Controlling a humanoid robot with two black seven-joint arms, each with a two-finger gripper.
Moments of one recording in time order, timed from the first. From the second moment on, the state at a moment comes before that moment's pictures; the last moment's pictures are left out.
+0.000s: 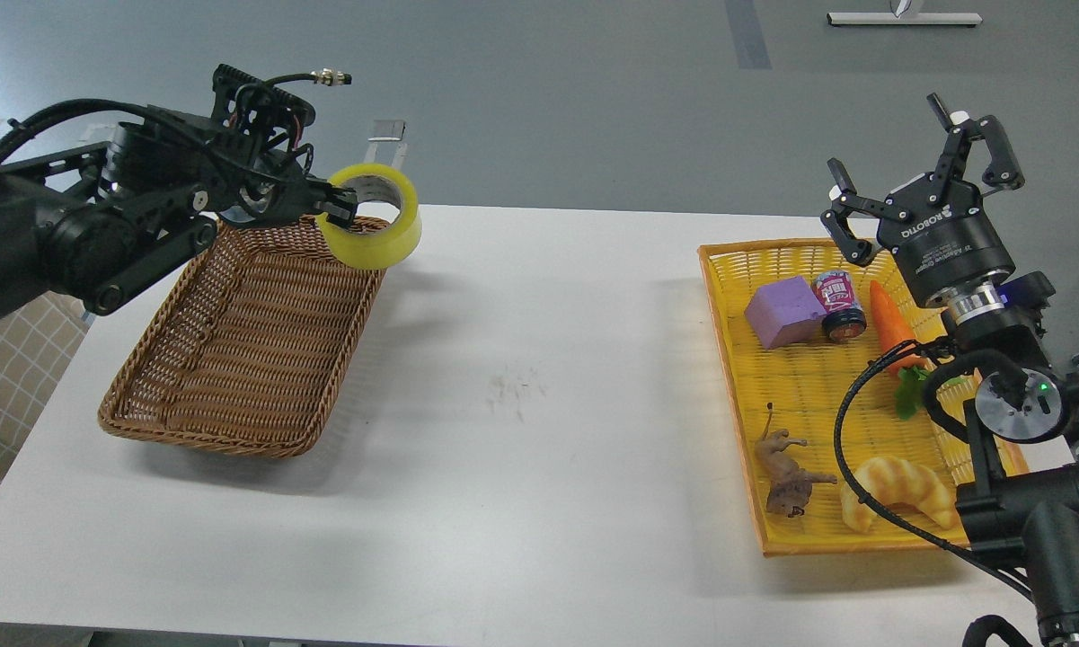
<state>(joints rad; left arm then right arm) -1.17 0.56 -0.20 -0.82 1.76 -0.49 -0.09 0.42 -0.03 1.66 1.06 -0.58 0.49 -0.07</state>
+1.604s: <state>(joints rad) -0.99 0.72 -0.12 -0.78 1.59 -0.48 -0.15 0.42 -0.03 1.66 1.06 -0.58 0.49 -0.07</state>
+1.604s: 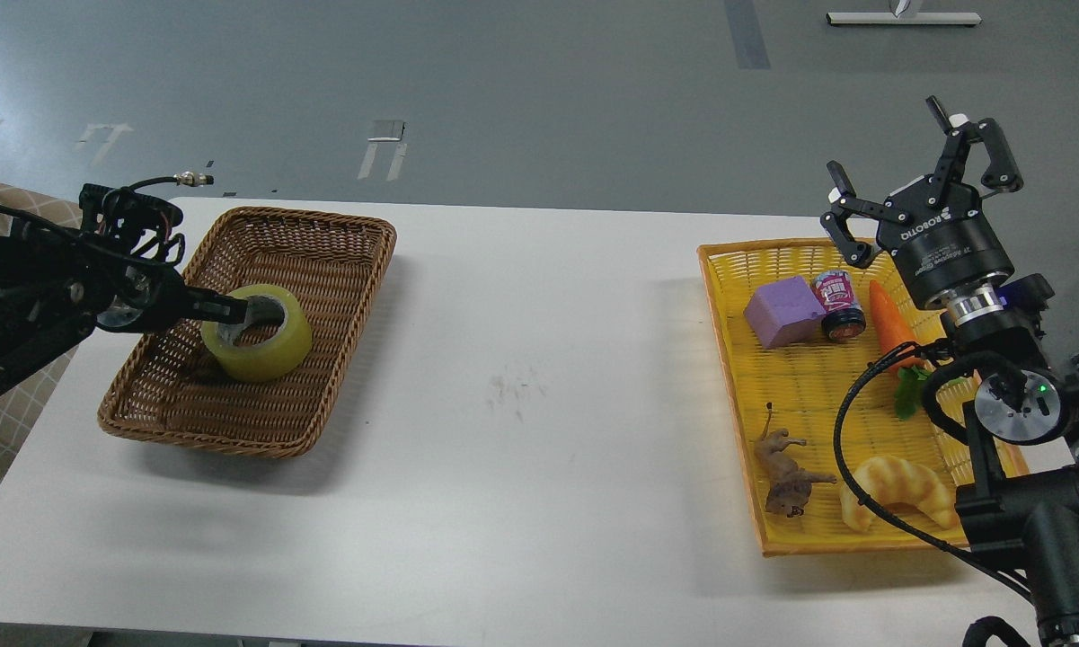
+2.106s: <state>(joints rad) -1.27 0.75 -0.13 -0.81 0.89 -0.49 -0.26 0.43 -0.03 1.66 1.07 -0.58 0.49 -0.07</state>
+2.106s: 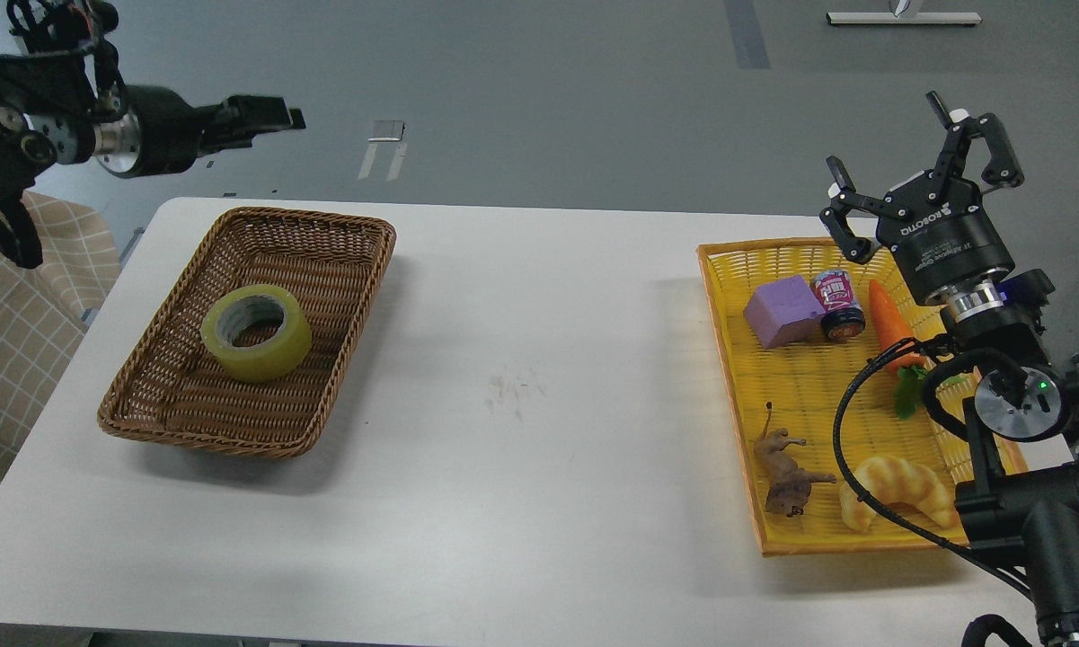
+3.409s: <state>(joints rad) -0.67 0.33 -1.01 -1.00 0.21 -0.49 -0.31 0.66 -0.05 1.61 0.90 -0.59 0.49 -0.13</state>
